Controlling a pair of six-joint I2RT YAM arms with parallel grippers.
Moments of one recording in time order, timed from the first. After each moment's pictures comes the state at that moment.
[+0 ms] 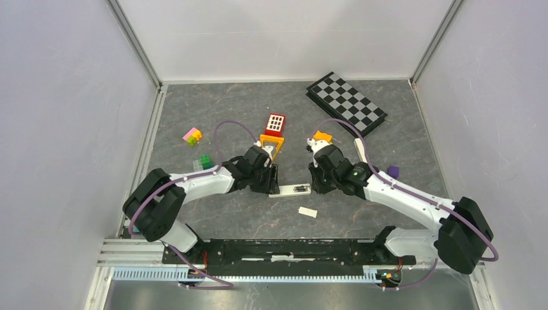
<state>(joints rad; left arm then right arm) -0.75 1.53 0.75 -0.18 0.13 -0.53 0.80 1.23 0.79 -0.50 0.08 0.35</state>
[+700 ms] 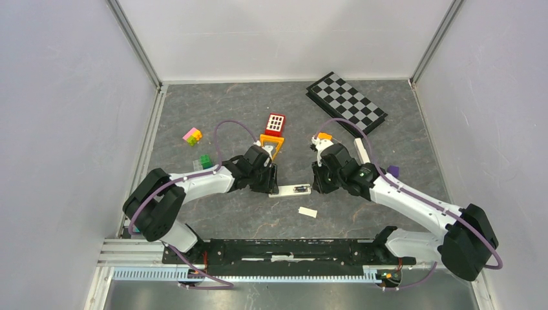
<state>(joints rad) -0.75 1.53 0.76 -0.19 0.13 -0.53 0.76 1.18 0.77 -0.48 -0.01 0.34</state>
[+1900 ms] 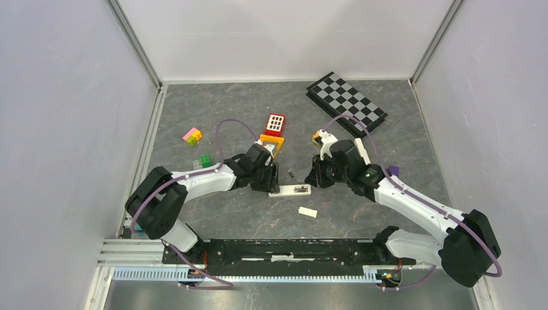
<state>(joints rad) -0.75 1.55 0.79 -0.22 0.12 -0.53 0.67 1.14 0.72 -0.28 -0.19 0.41</state>
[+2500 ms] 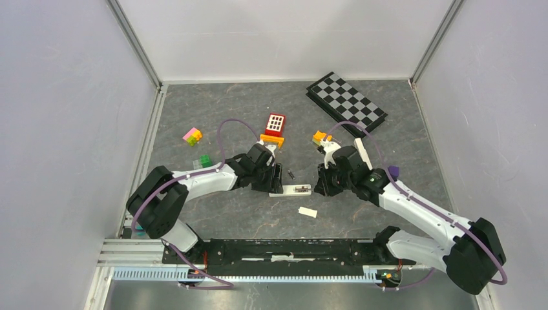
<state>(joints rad) -0.76 1.56 0.80 -0.22 0.14 -0.53 0.67 1.06 0.67 -0.42 -0.16 0.32</state>
